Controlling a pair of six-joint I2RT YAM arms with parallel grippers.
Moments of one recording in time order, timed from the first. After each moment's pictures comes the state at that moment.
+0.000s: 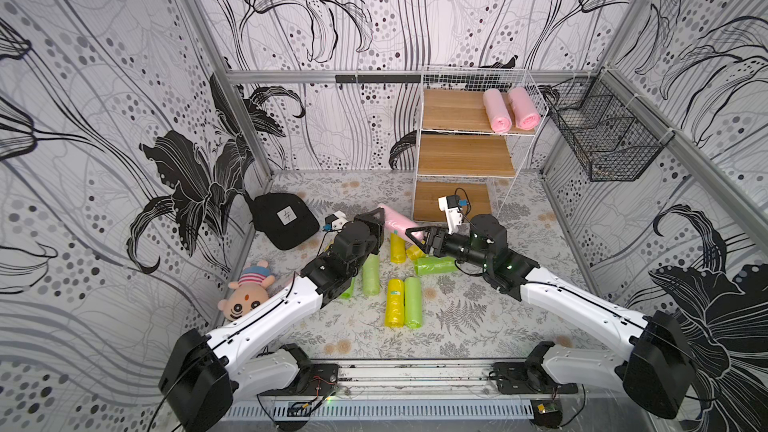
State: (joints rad) left arm -0.69 1.15 0.82 0.08 -0.37 -1.74; right arm 0.73 1.23 0.84 0.22 -0.31 0.78
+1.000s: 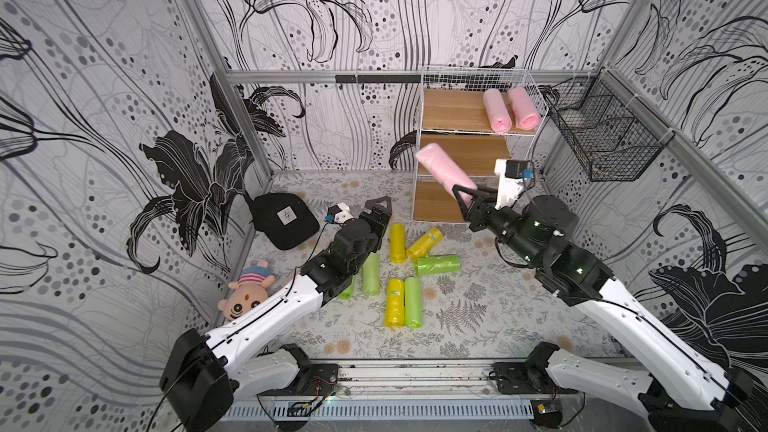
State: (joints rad) left arm -0.69 1.16 0.88 0.04 -0.36 -1.45; right arm 0.73 1.01 1.27 -0.25 0.20 0.37
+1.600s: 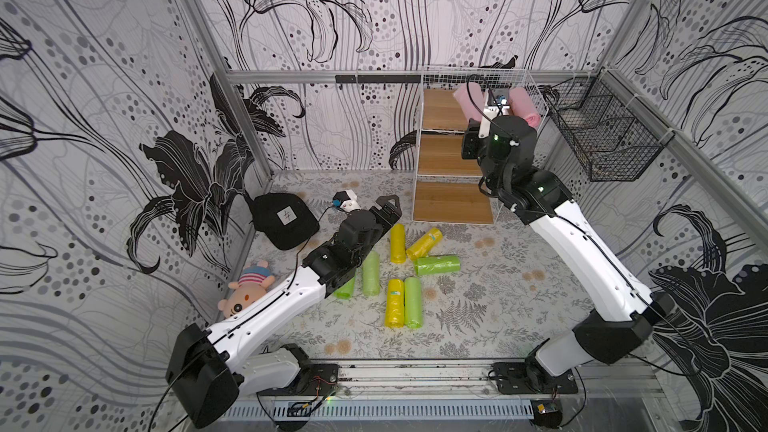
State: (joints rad) left arm -0.69 1.20 0.97 -0.07 -0.35 -1.20; right arm 0.59 1.59 1.96 -0.47 0.63 0.04
